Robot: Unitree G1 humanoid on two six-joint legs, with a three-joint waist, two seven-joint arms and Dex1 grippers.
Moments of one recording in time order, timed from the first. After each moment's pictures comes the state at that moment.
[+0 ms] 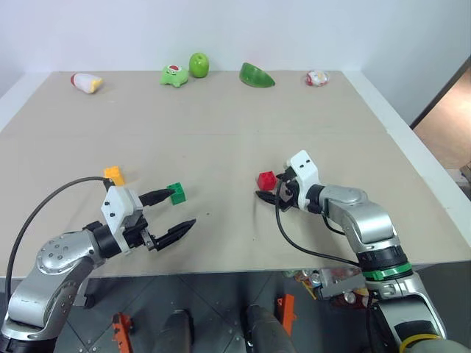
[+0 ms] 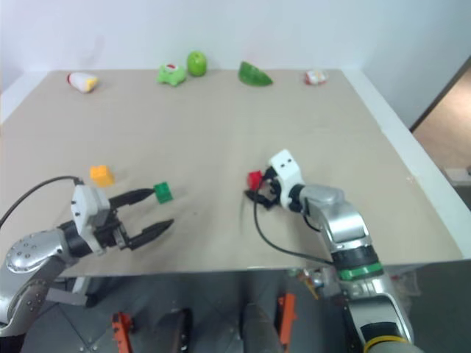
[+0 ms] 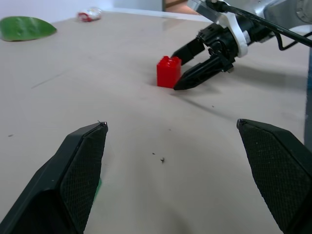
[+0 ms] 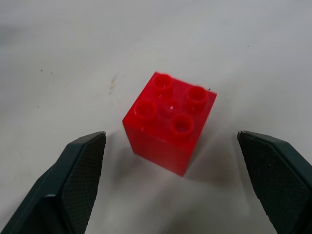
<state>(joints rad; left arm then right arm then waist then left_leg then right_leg) 0.01 0.62 0.15 -0.49 -0.57 0.32 -0.78 -0.60 -0.47 0.12 0.04 0.22 0.73 0.62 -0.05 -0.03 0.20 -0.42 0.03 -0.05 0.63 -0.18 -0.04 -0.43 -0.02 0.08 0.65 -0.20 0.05</state>
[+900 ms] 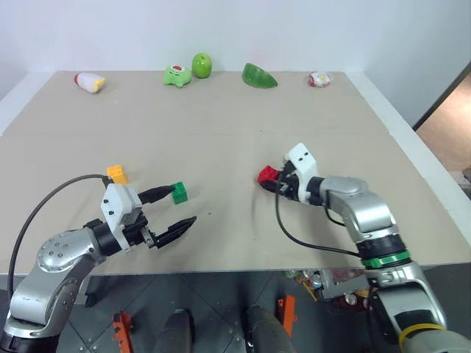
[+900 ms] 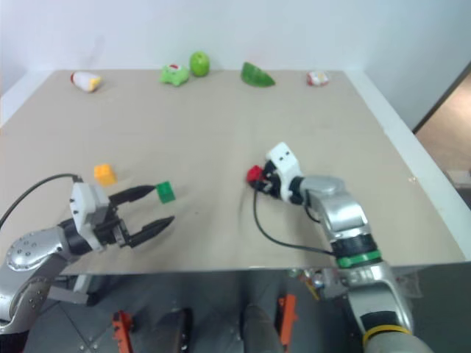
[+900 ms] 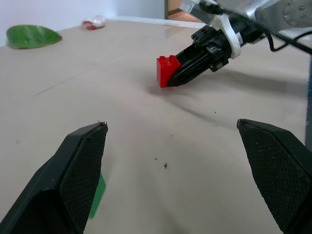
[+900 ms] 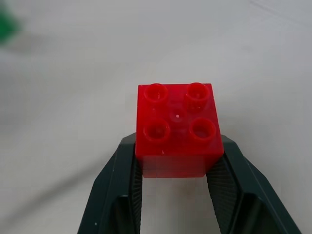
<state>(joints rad) -0.03 0.63 0.15 -0.46 -0.58 0.32 -0.85 -0.67 -0.59 0.14 0.18 0.23 0.50 0.95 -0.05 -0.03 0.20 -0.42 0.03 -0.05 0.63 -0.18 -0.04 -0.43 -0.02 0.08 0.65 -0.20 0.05</state>
